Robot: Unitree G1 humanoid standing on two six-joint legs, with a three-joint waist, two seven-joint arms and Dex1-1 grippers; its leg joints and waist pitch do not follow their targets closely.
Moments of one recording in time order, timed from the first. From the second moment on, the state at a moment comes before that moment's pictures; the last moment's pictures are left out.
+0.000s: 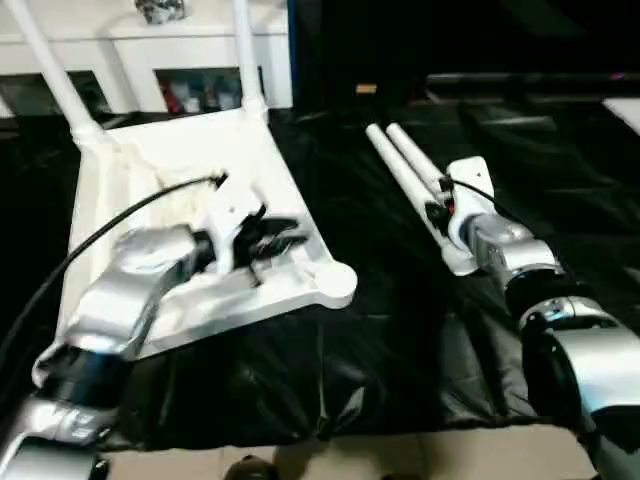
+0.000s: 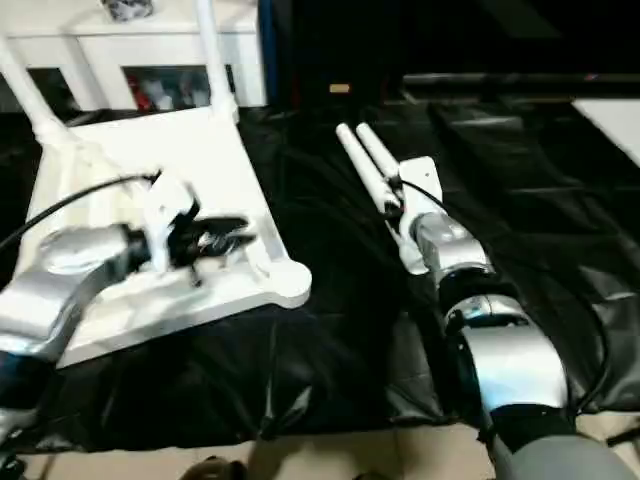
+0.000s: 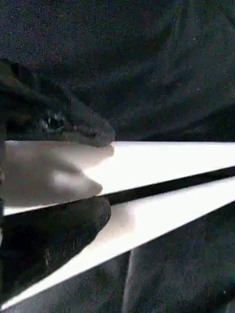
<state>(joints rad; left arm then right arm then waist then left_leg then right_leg) -0.46 0.51 -0.14 0.04 -0.20 0.41 -0.92 -0.99 -0.28 -0.07 1.26 -0.02 0.15 0.22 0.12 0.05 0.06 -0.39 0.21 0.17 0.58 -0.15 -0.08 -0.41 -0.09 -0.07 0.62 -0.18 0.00</state>
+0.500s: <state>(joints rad) -0.42 0.59 -0.13 -0.05 -0.22 0.50 -0.95 -1.05 -0.32 -0.05 1.34 -0.05 0.31 0.32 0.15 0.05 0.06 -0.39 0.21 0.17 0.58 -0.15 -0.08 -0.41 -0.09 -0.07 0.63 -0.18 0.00</state>
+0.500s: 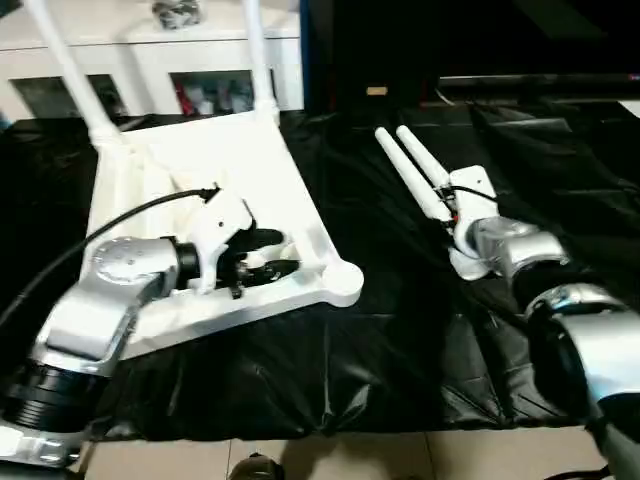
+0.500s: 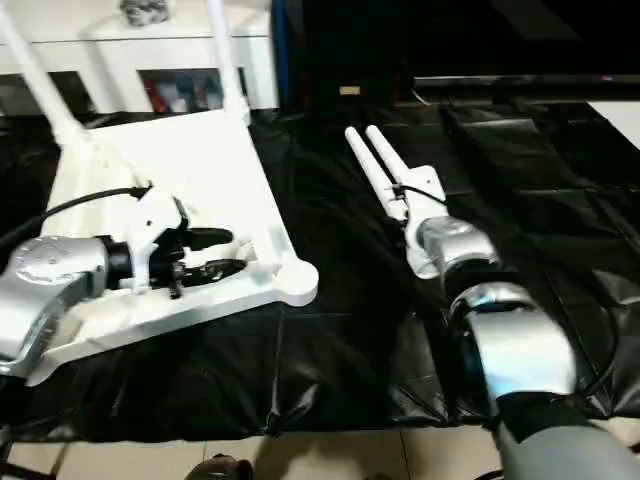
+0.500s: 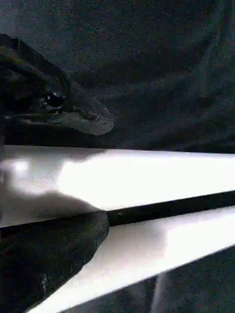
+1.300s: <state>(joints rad) -0.47 0.61 -0.16 -0.04 -0.26 0.55 -1.06 -1.10 -0.39 0.03 1.36 -0.15 0.55 0.57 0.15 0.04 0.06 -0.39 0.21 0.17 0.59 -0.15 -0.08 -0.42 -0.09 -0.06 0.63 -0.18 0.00</state>
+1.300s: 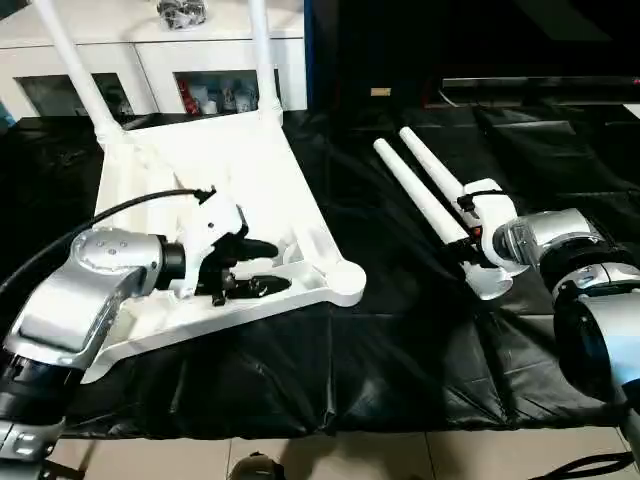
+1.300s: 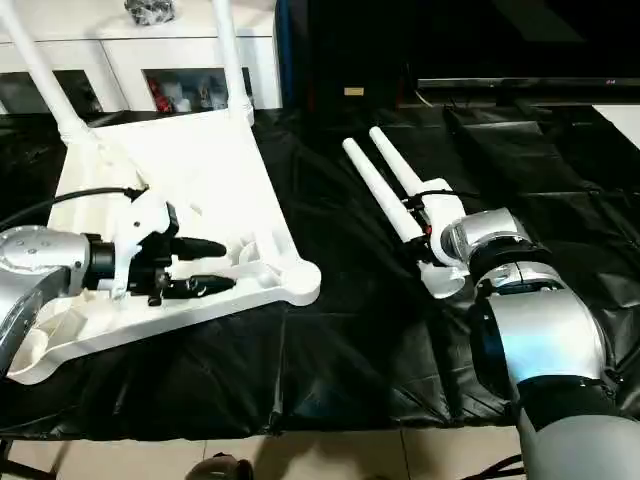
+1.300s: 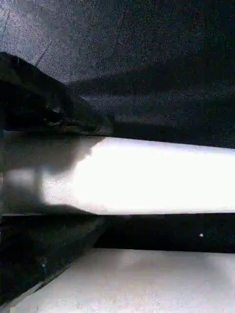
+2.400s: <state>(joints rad) -0.72 0.06 0.13 0.22 -0.53 0.70 -0.56 -0.68 -0.14 -0.29 0.56 0.54 0.63 0.98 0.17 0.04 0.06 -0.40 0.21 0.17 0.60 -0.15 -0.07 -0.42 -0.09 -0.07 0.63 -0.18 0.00</state>
